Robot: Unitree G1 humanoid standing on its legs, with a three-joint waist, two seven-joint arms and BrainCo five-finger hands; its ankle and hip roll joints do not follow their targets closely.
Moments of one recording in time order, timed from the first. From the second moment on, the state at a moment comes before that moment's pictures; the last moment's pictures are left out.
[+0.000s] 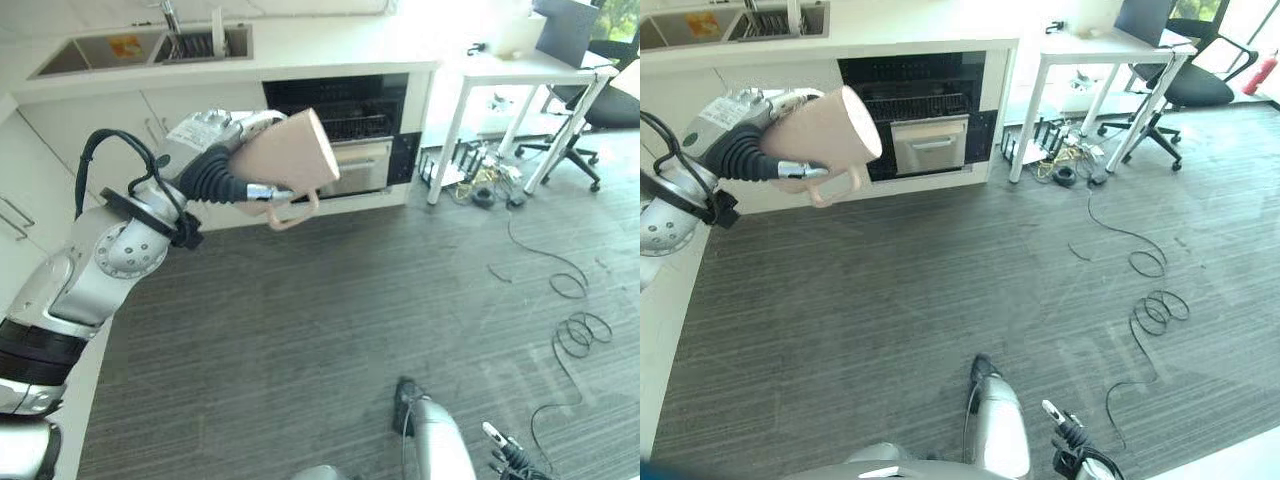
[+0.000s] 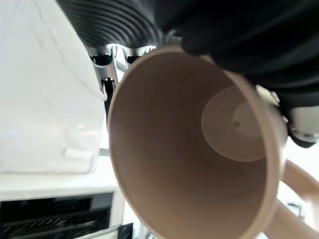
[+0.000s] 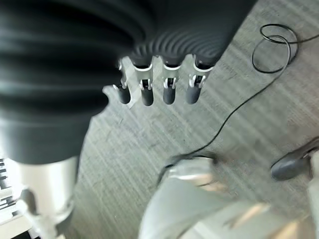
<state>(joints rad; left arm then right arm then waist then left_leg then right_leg) -0.46 1.15 -0.18 -0.06 0.26 -0.28 0.07 0.03 -0.24 -0.03 1.18 0.57 -0.13 0.13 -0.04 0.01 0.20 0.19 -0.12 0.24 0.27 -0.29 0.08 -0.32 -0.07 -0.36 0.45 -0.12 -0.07</state>
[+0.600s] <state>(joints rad) -0.13 1.02 0.03 -0.16 0.34 -0.30 0.09 -0.01 -0.33 0.04 1.24 0.51 -0.09 0.15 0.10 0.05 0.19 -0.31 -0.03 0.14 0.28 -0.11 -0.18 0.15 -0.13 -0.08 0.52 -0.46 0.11</state>
